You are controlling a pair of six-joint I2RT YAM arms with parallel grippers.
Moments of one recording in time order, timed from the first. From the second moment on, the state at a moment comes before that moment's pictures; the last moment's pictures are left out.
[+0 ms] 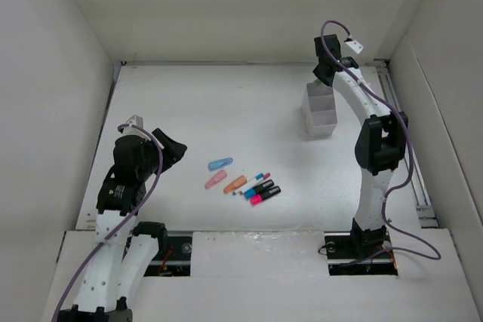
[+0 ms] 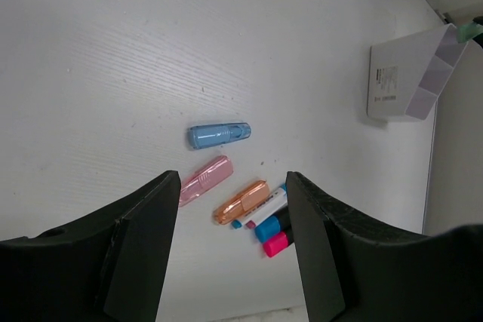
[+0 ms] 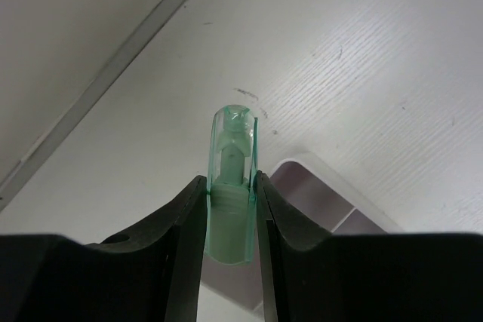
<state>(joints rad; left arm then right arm) -0.09 0.62 0.72 -0.64 0.15 -0.71 0.21 2.08 1.94 -0.63 0.56 0.84</state>
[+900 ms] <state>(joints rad) -0.12 0.67 0.72 -0.63 0.15 -0.70 0.30 2.04 1.80 -0.62 0.72 1.01</state>
